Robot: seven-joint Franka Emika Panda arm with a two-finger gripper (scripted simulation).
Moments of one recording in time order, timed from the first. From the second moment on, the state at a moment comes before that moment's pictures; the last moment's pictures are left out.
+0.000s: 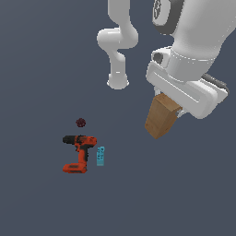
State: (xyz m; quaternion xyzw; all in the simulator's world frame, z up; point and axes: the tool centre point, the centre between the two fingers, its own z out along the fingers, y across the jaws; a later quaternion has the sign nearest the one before) arm 0.037 0.156 0.339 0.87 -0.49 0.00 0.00
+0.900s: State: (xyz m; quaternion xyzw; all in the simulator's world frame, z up) arm 0.079 0.214 0.399 0.87 -0.49 0.00 0.00
